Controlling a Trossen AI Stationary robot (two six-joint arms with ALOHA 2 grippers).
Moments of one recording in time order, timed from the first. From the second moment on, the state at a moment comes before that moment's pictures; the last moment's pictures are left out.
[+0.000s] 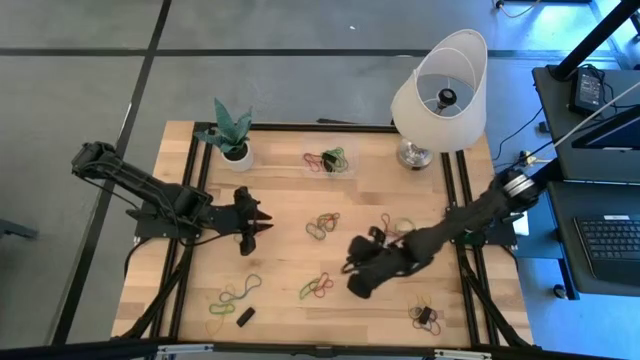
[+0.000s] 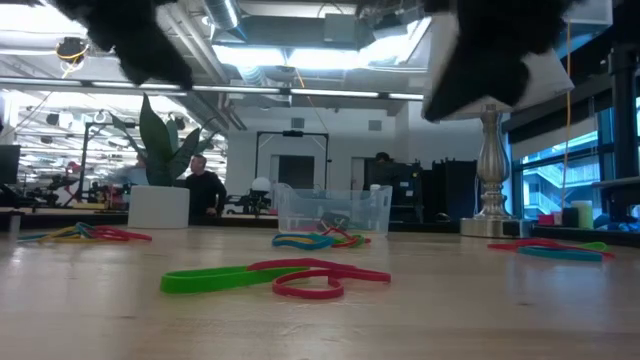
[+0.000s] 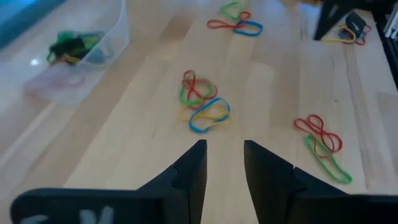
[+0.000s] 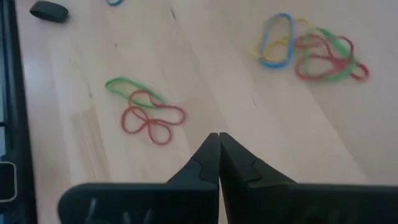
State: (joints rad) left arm -0.38 0.97 0.66 -0.37 -0.45 -0.50; right arm 0.51 1.65 1.10 -0.42 0.42 0.84
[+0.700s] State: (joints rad) left arm -0.08 1.68 1.31 -0.70 -0.24 -0.37; right arm 0.59 0.79 0.33 -0.04 0.42 0.72
